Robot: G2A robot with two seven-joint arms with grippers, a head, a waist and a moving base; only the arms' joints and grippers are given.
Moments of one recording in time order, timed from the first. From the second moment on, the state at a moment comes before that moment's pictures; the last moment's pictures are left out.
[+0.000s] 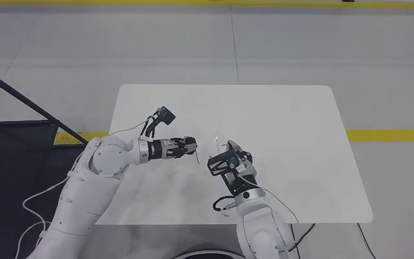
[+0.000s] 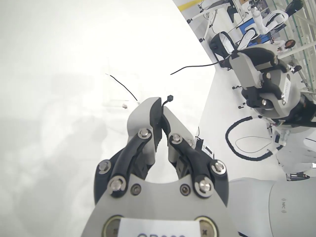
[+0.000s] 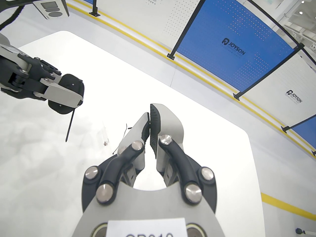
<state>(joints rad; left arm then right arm) 1.01 -1.08 -1.26 -1.55 0.22 -0.46 -1.00 -1.59 -1.65 1.10 -2.07 -2.19 -0.07 0.39</state>
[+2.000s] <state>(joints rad) 0.75 -1.10 -1.02 -1.28 -0.20 -0.55 -1.25 -1.74 -1.55 1.12 -2.07 -2.32 -0.01 -0.24</state>
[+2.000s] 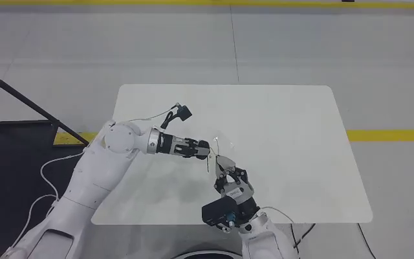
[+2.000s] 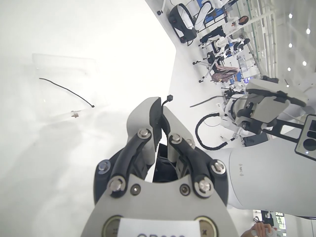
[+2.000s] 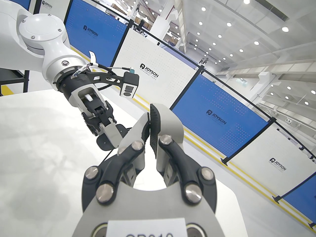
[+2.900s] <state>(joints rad) 0.72 -1.11 -1.00 -1.23 -0.23 -0.57 -1.25 -1.69 -1.53 1.07 -2.05 -2.33 0.06 -0.14</state>
